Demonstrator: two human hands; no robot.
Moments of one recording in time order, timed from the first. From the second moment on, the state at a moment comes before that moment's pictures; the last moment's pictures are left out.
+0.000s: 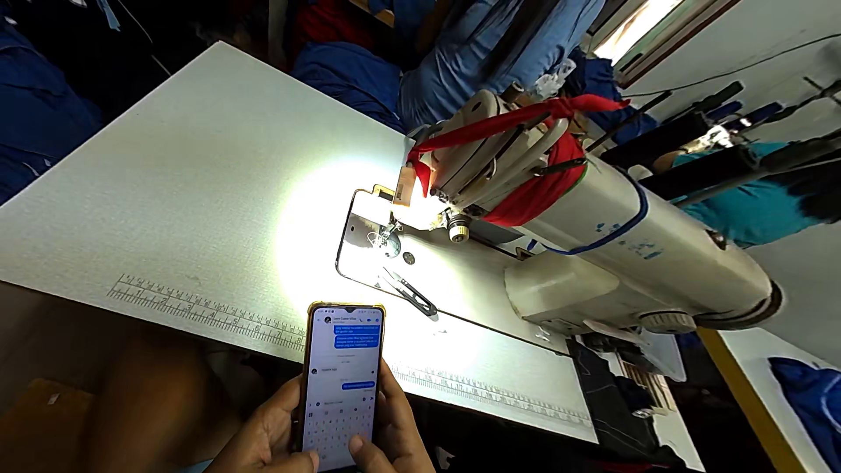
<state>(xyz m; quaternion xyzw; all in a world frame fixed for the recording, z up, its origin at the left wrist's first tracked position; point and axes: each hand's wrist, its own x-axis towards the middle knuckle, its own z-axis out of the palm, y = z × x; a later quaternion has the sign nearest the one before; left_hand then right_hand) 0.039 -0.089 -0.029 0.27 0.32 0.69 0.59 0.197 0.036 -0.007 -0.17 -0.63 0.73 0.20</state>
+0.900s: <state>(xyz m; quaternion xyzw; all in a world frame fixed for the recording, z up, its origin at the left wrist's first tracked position) 0.042 -0.088 -0.025 0.25 0.33 0.69 0.59 0.203 0.038 -0.005 -0.16 -0.63 0.74 0.19</state>
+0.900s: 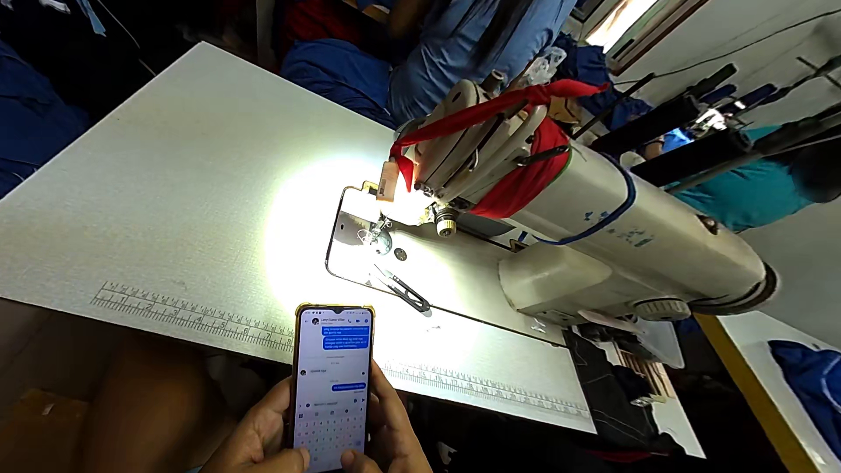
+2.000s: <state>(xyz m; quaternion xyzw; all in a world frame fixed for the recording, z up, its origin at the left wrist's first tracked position) 0.040 -0.089 -0.027 0.27 0.32 0.69 0.59 0.200 0.036 -0.009 -0.17 -0.61 0.74 0.23</state>
